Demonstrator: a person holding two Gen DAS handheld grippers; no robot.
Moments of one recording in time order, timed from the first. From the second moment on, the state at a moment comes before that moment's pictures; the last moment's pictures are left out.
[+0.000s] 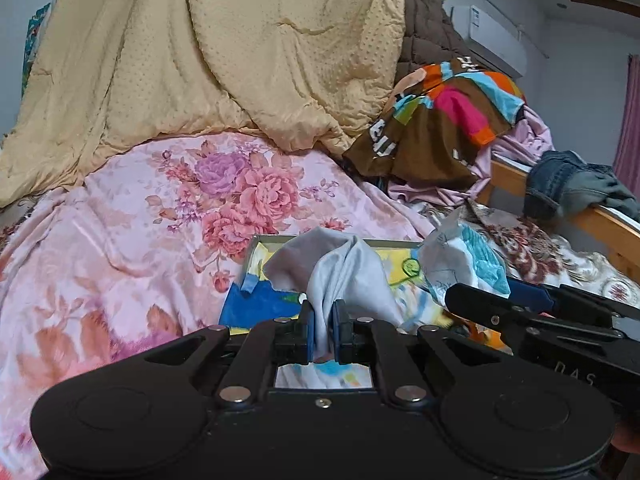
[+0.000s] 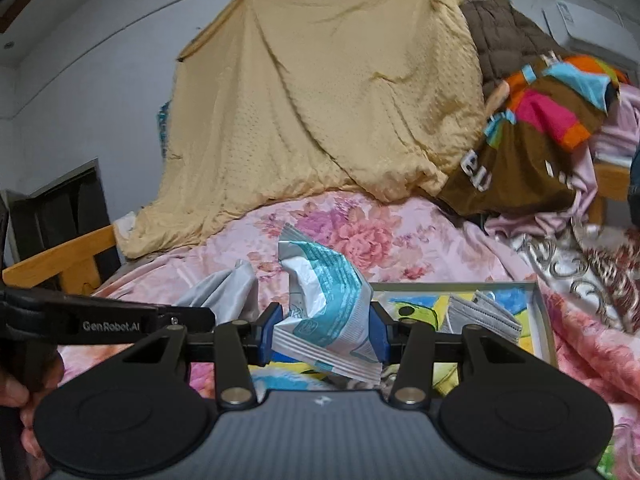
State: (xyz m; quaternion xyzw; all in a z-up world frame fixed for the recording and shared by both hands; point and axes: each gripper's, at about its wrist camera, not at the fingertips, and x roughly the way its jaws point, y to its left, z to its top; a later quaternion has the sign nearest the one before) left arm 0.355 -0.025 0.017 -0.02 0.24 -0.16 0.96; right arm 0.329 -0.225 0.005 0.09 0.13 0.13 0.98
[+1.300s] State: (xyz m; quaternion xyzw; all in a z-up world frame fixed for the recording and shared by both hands) left arm 0.479 -0.065 -0.063 -0.05 0.32 -0.10 0.94; right arm 0.433 -0.264 -0.047 0.19 0.21 0.11 0.95
